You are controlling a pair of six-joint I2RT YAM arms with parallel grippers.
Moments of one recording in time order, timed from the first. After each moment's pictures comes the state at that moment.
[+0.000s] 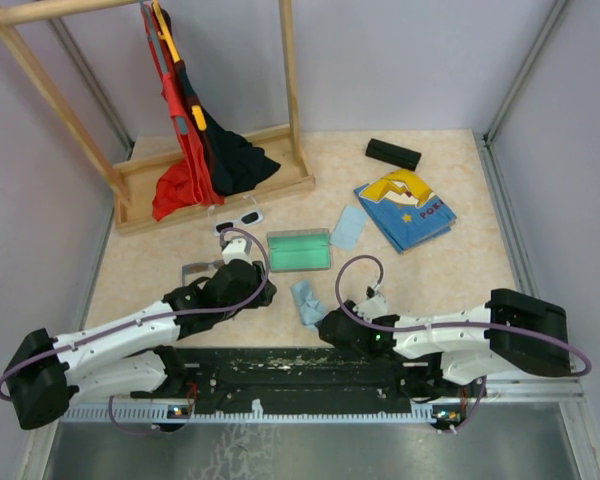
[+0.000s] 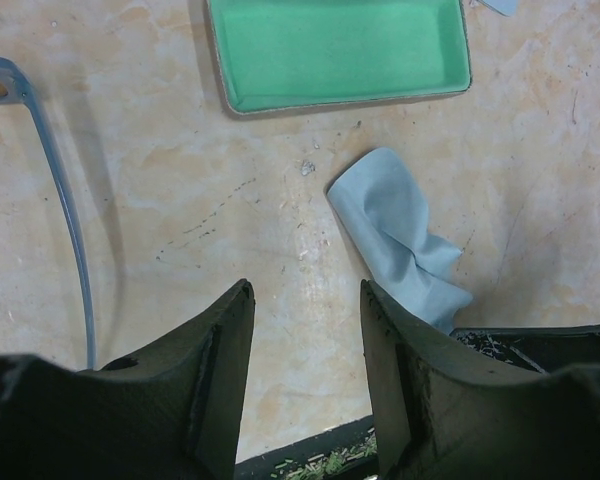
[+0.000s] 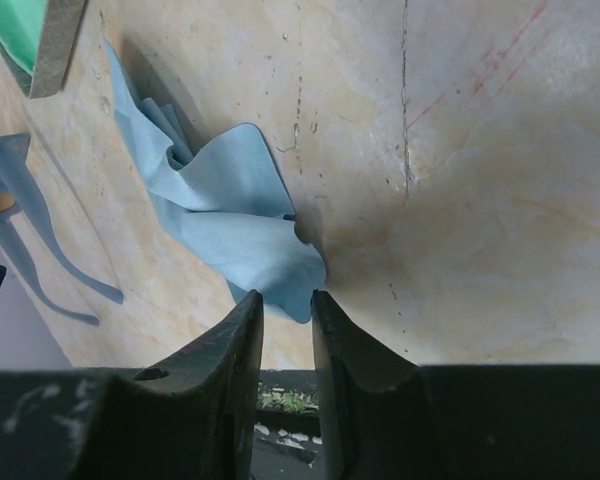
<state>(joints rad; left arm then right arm) -0.95 1.00 0.54 -0.24 -0.37 -0.79 1.33 1.27 0.43 -0.16 0.55 1.89</state>
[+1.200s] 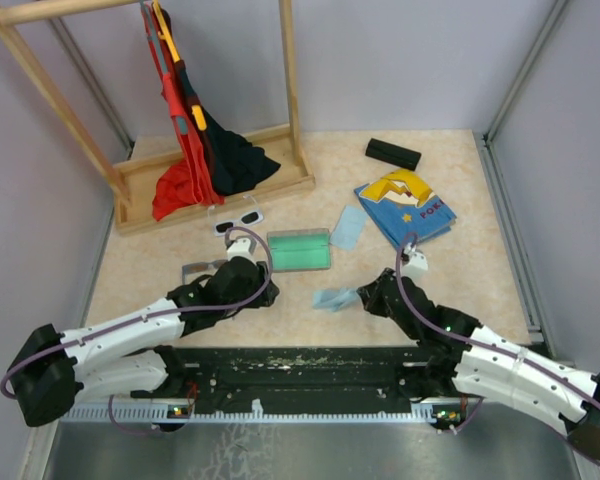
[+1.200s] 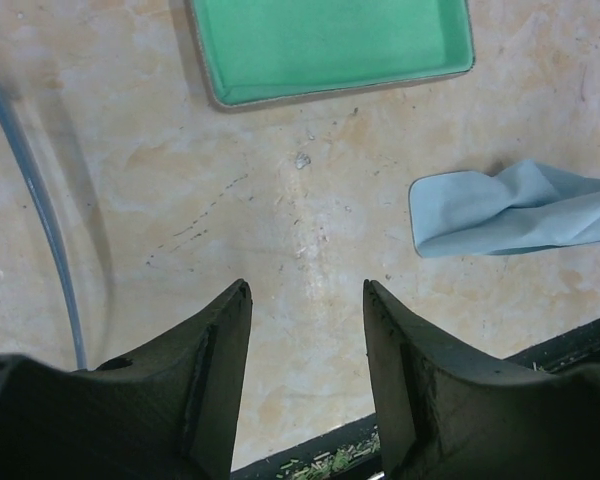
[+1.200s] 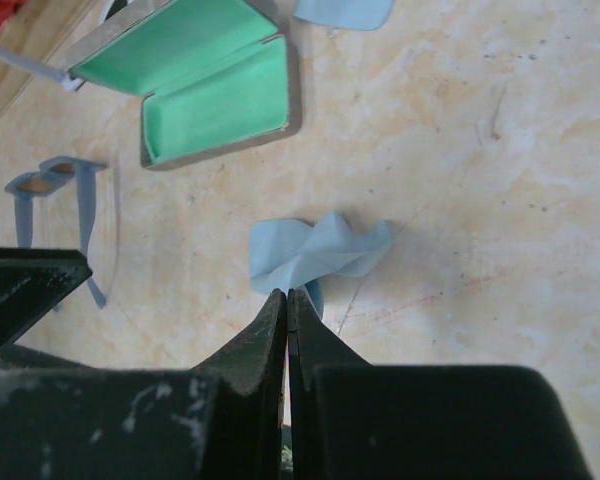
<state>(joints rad) -0.92 1.04 0.53 -0.21 -0.32 -0.76 0.94 0.61 0.36 -0.34 0.47 1.01</state>
